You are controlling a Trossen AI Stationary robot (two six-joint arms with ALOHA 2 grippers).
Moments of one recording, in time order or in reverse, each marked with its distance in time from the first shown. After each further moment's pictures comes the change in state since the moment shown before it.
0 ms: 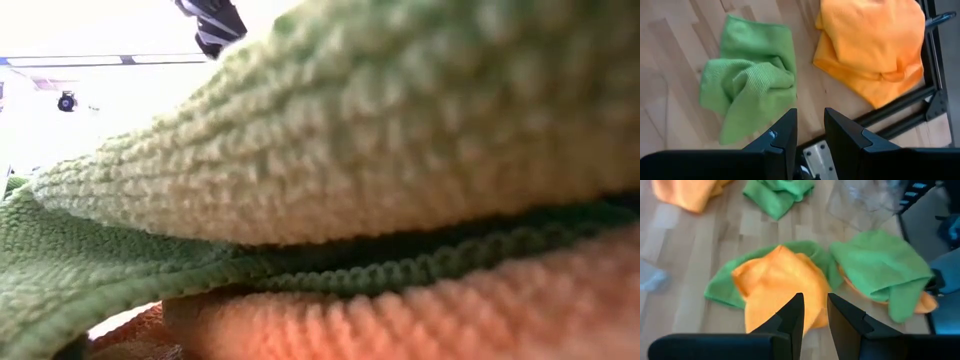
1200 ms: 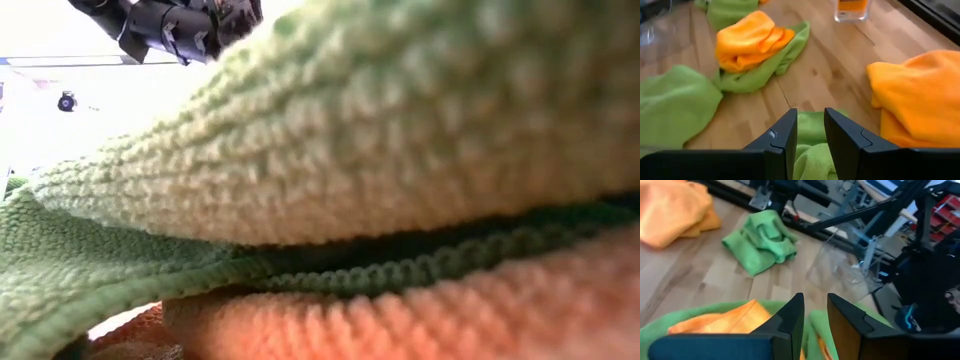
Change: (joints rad) left arm -0.041 0.020 -0.510 1.022 0.034 -0.332; right arm 0.011 -0.399 -0.460 0.662 -0.061 0.083
